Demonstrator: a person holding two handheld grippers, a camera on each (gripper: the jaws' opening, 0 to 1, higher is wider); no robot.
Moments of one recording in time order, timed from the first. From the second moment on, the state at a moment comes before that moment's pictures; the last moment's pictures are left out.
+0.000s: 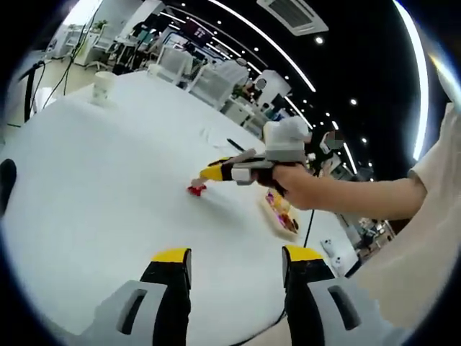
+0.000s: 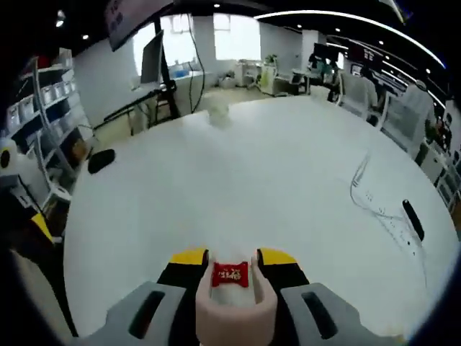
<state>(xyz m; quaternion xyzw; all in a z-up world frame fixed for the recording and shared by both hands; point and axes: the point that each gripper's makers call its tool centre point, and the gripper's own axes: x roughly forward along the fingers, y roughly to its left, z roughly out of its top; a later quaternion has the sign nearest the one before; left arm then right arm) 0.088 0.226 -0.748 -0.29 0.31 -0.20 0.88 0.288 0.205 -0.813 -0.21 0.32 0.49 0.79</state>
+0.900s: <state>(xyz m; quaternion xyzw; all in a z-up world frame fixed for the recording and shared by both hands) 0.086 0.231 -0.755 -0.30 0.31 -0.19 0.88 0.282 0.197 -0.817 -0.26 0.30 0.48 0.78</state>
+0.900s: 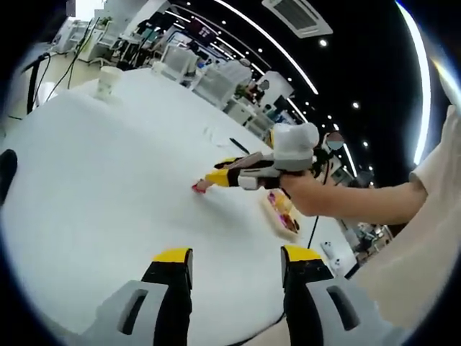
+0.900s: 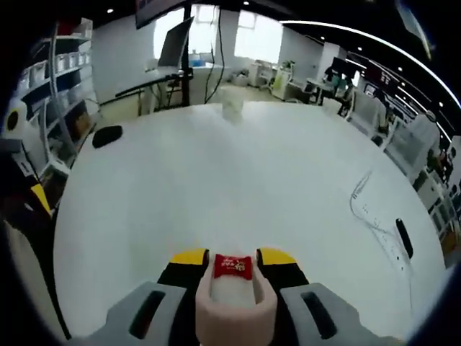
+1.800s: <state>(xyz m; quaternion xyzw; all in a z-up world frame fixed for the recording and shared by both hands) 0.084 0.239 -0.752 -0.31 0.31 -0.18 0.88 0.282 0.188 -0.829 -0.22 0.33 0.45 0.80</state>
